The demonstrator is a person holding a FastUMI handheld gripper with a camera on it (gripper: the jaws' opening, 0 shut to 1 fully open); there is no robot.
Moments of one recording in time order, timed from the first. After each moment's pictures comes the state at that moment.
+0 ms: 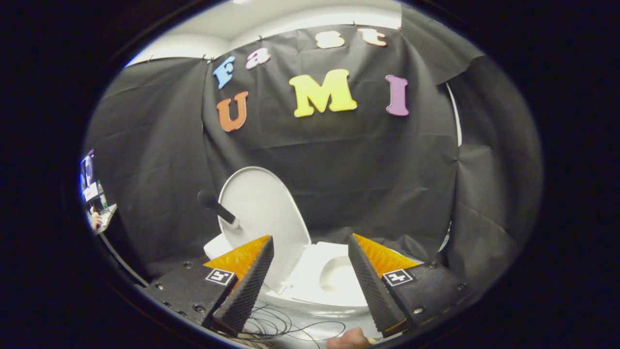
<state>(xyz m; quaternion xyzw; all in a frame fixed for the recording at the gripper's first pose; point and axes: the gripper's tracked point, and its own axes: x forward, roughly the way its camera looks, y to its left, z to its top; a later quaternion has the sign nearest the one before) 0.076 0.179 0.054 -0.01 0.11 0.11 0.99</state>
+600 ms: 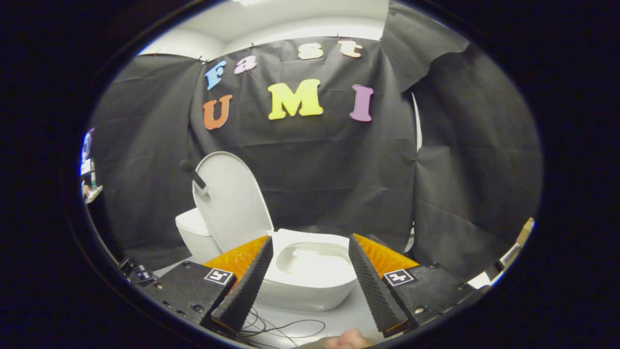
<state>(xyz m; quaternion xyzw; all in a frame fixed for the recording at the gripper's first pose) 0.006 0.058 -0.007 -0.02 0.07 0.04 1.00</state>
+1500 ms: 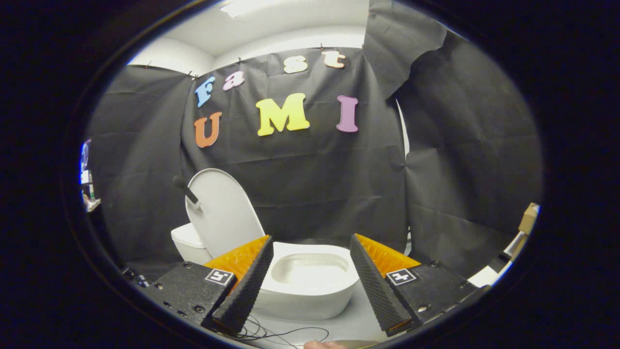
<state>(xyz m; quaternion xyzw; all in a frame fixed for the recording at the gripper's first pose) 0.003 0.047 -0.004 0.00 0.03 0.03 1.00</state>
